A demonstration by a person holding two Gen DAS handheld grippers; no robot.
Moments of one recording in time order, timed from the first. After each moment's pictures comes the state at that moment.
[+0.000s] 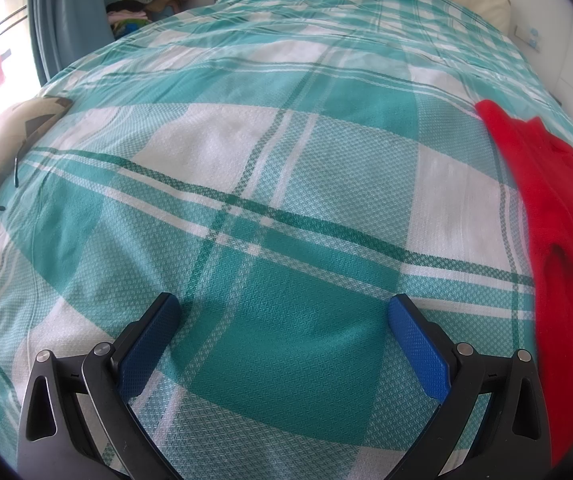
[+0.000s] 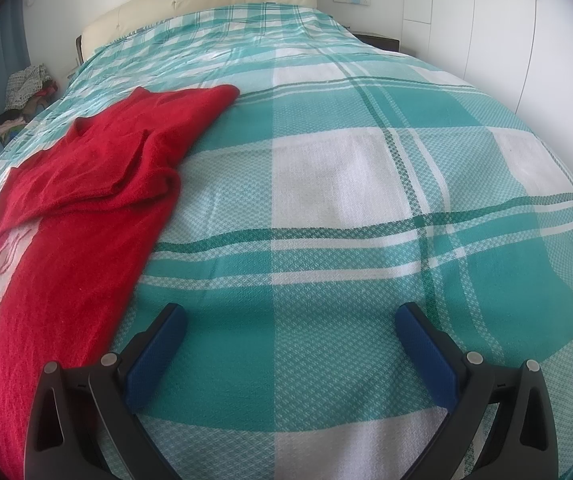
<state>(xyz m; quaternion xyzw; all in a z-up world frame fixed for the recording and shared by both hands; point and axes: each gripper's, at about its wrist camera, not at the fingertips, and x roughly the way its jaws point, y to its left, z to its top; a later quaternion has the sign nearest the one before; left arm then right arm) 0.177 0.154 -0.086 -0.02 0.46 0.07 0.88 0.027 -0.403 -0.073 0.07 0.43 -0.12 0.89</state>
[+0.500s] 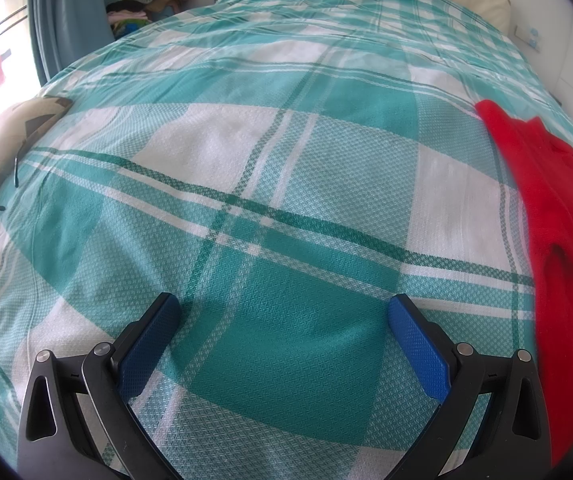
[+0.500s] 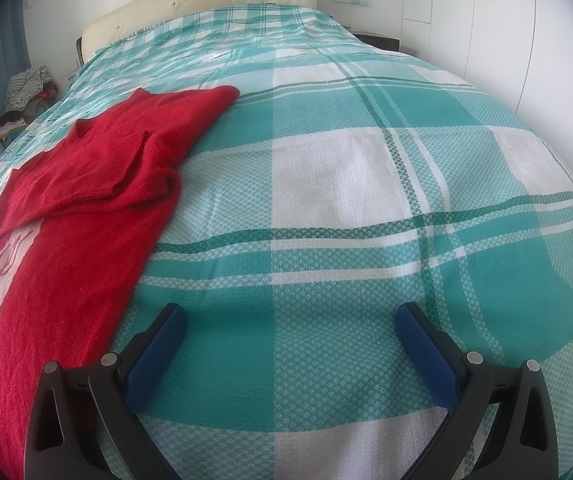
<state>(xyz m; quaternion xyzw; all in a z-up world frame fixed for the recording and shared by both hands) 0.178 0.154 -0.086 -0.02 0.46 0.07 0.88 0.025 -0.403 -0.073 0.08 0.43 -0.11 0.89</state>
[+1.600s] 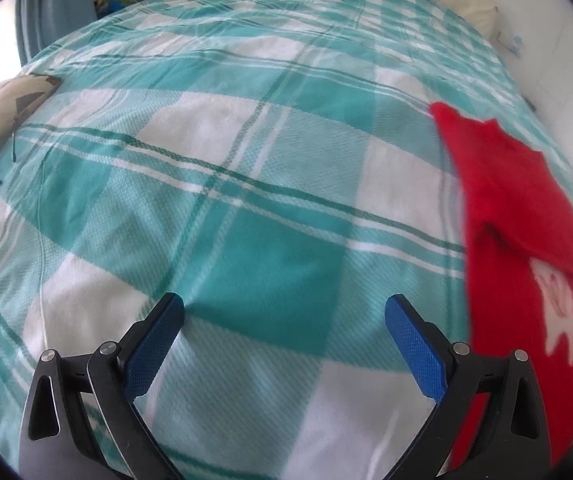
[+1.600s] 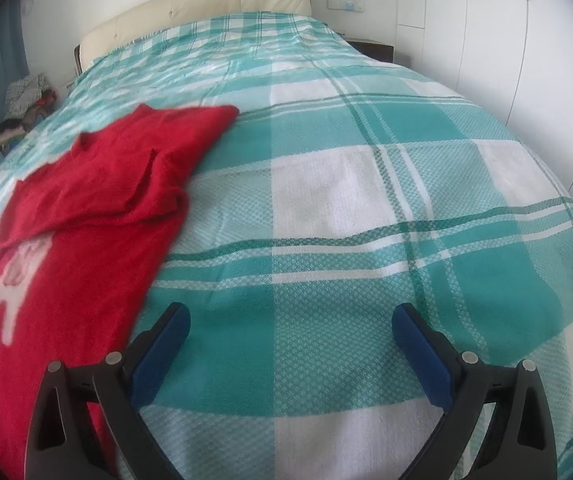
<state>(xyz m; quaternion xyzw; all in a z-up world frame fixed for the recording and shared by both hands) 0.130 0.155 -0.045 -0.08 0.49 -0.02 0.87 -0.003 -0.402 -0.033 0.13 0.40 -0.10 0.90</state>
